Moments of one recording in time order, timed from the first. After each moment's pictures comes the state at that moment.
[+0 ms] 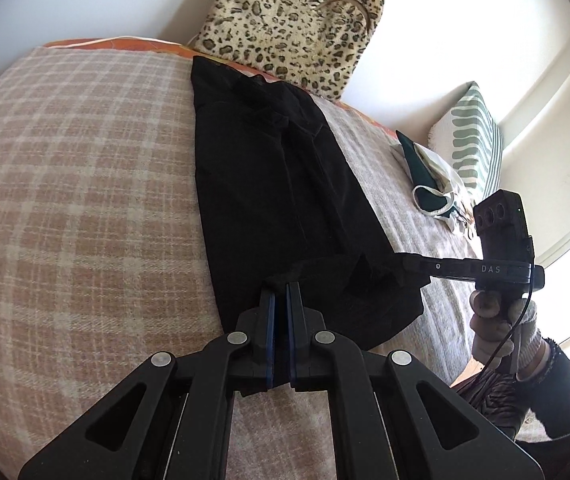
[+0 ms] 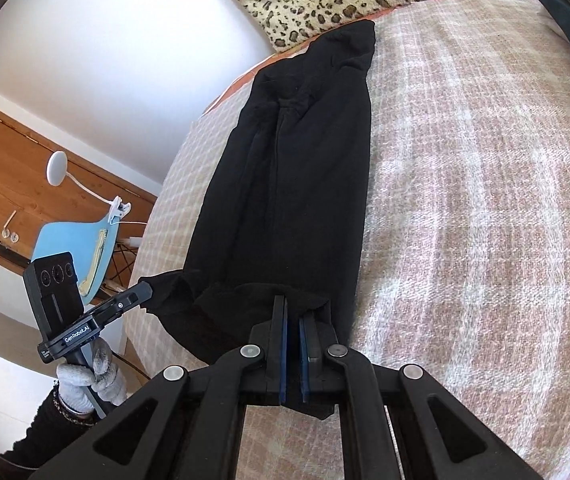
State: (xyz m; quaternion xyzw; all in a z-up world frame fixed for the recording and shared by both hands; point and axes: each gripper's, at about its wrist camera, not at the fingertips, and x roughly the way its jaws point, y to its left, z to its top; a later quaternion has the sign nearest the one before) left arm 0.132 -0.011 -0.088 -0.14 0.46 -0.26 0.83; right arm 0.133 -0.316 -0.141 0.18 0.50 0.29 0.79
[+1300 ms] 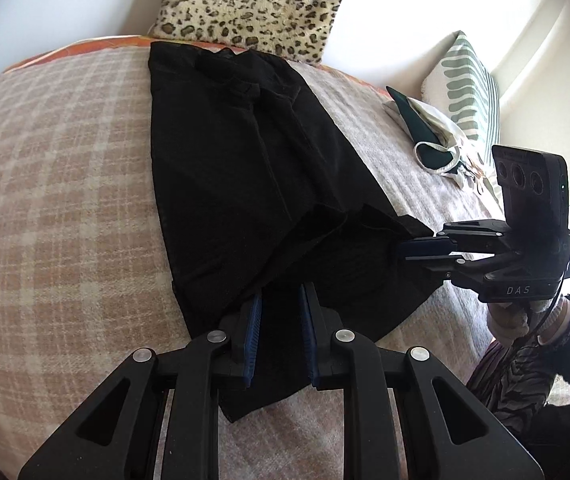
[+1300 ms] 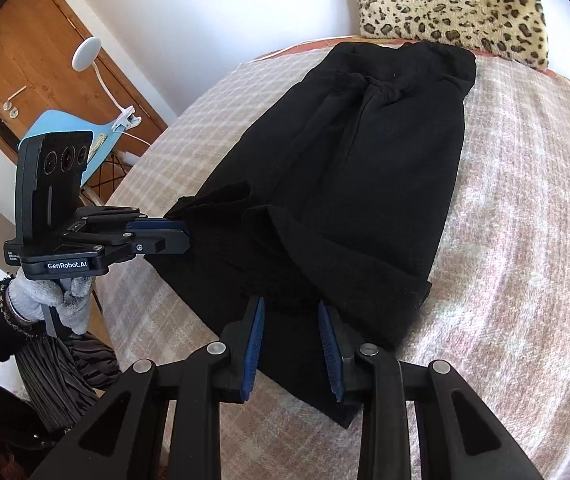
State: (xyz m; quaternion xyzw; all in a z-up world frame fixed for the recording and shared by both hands) left arm 0.147 -0.043 -0.099 -0.06 0.48 -0.29 0.83; right arm 0.118 -0.248 -0.135 -0.01 0.47 0.34 0.81
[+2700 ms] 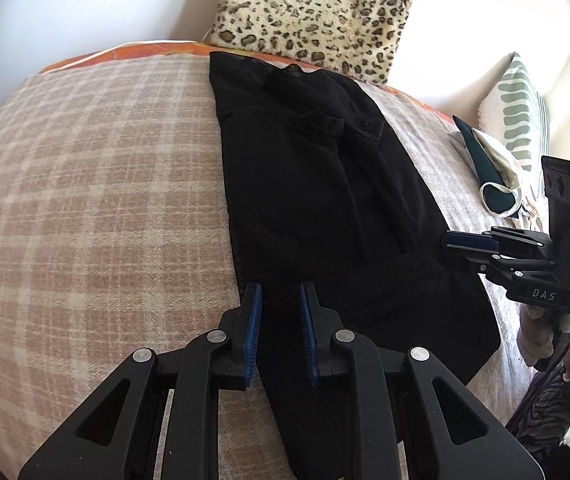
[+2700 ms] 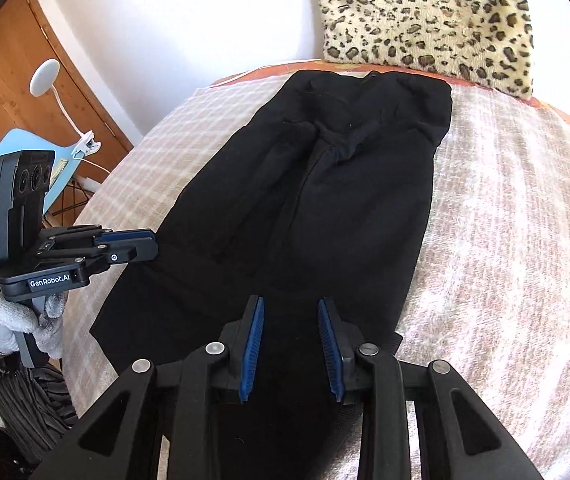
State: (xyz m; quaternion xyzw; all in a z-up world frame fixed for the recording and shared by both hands) left arm 0.187 -0.039 -0.111 -0.06 0.49 -0.20 0.85; right arm 0.174 -0.244 -0.131 -0.03 0.45 0.28 0.85
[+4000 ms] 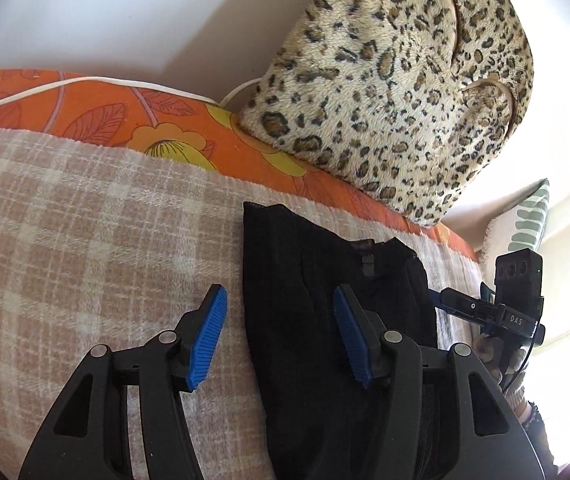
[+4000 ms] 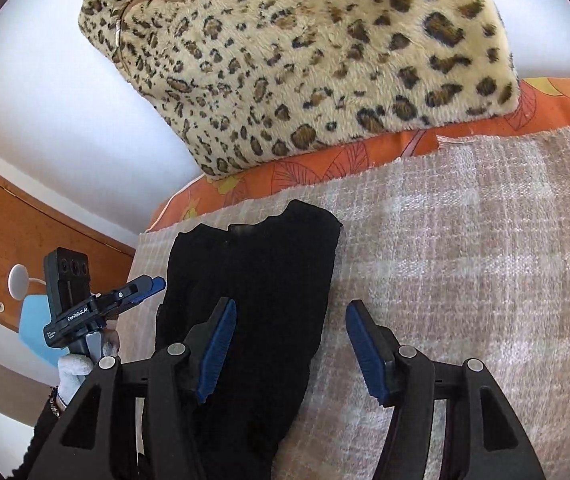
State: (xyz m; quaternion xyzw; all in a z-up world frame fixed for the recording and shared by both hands) left arm 0.454 -0.006 -0.123 -0.21 0.49 -0.23 0.81; right arm 0.435 -0.328 -0.122 0.20 0.48 0.27 0.81
